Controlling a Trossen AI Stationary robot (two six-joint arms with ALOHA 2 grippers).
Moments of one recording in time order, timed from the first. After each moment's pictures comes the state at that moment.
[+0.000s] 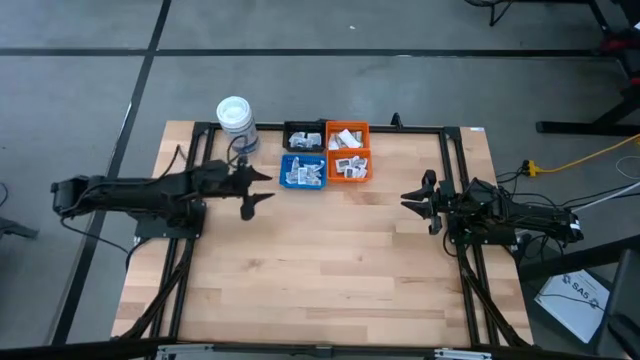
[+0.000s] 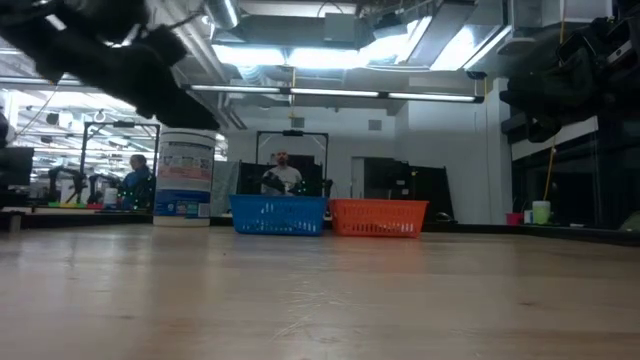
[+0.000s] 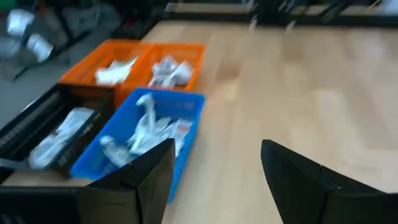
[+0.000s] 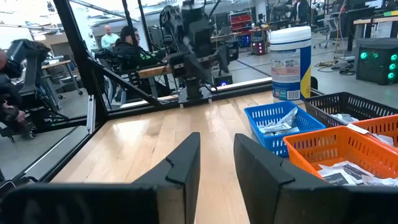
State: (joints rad) left arm 0.25 0.76 0.31 0.07 -0.01 0.05; right arm -0.13 0.02 0.01 0.02 -0.07 0.18
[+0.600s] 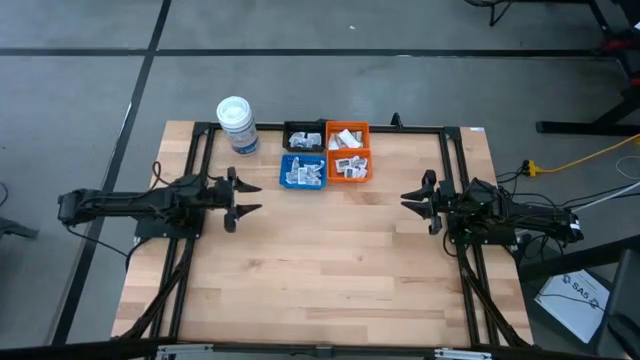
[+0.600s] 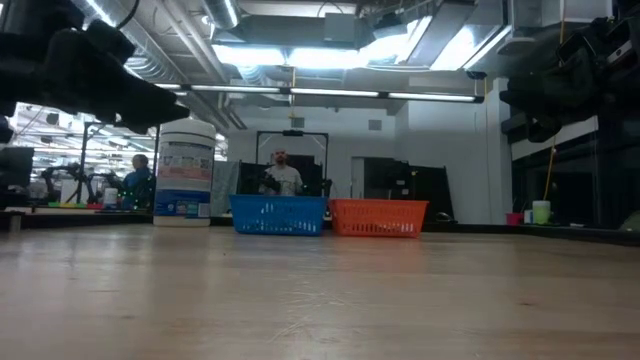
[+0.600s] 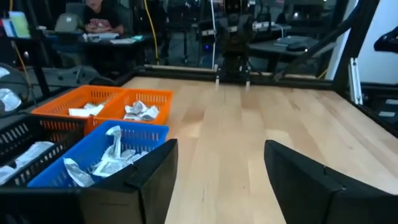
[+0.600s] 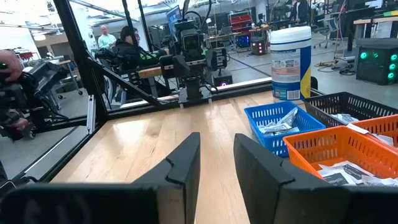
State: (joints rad) left arm 0.15 0.32 0.01 0.23 0.02 -0.05; right arm -0.13 0.02 0.01 0.02 -0.07 0.18
